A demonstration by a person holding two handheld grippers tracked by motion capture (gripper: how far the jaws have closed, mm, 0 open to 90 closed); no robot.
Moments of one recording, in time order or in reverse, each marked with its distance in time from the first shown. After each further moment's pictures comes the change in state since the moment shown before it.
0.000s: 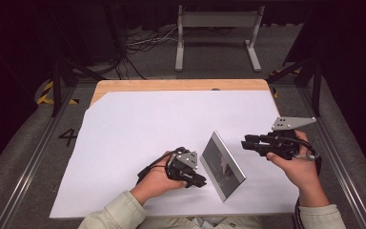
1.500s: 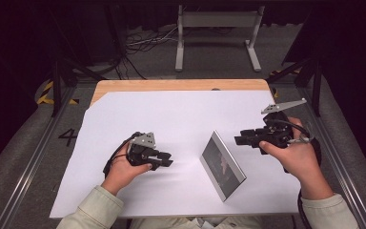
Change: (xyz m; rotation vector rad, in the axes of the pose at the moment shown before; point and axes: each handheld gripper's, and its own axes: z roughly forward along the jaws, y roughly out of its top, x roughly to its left) left arm 0.022 -0.058 -0.084 -0.144 0.215 -0.182; right arm 0.023 0.053 0.002 0.182 -0.018 0.177
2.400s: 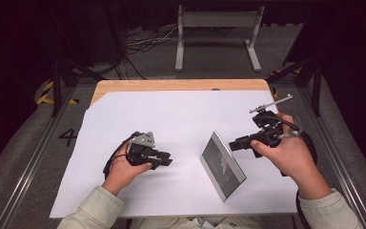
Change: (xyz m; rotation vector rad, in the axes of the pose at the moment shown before) left arm 0.001 -0.001 -0.001 -0.007 0.018 -0.025; right arm 0.023 0.014 0.009 0.178 -0.002 0.140
